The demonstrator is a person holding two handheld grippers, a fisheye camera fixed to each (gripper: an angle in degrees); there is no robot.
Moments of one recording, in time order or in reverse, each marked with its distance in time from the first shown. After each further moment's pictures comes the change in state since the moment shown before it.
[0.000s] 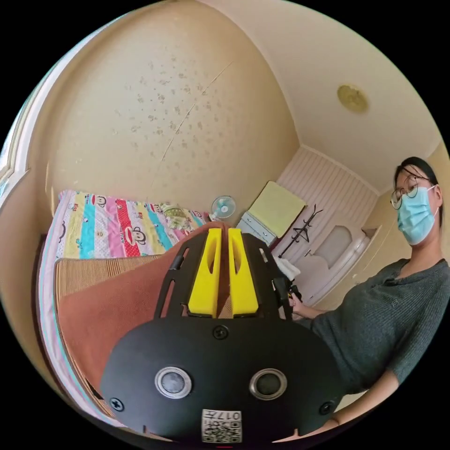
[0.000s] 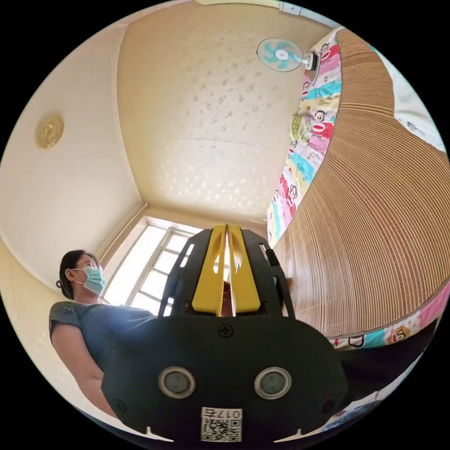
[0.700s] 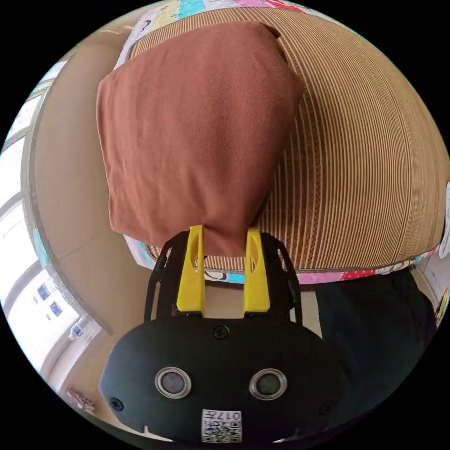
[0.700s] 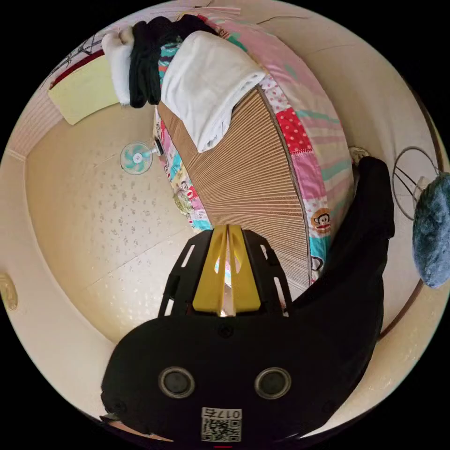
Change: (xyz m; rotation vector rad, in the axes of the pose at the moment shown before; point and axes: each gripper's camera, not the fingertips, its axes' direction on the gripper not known) left arm -0.336 0.278 0.175 -1.449 -0.974 -0.481; right arm 0.011 0.107 -0.173 0.772 0.262 0.831
